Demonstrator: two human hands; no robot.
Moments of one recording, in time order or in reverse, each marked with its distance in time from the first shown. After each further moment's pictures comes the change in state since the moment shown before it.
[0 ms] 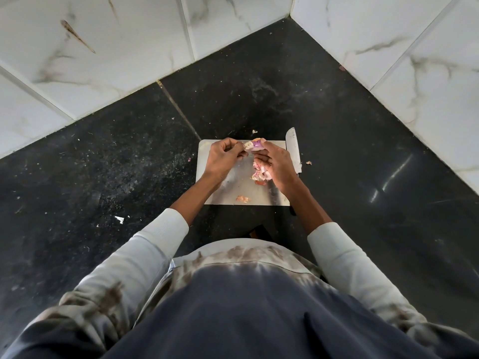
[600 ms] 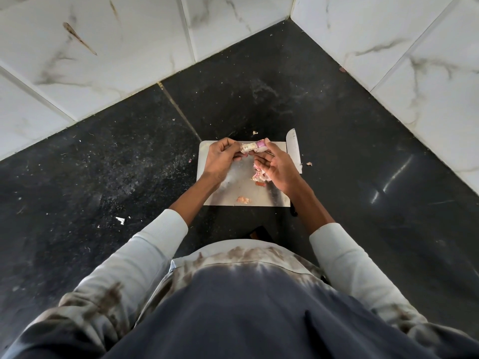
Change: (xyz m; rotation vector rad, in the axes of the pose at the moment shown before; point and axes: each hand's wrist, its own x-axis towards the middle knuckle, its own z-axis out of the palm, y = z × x) left_hand -0.001 0.003 -0.004 -0.107 -0.028 0.008; right_hand 0.003 -0.008 -0.003 0.215 -0.041 0.183
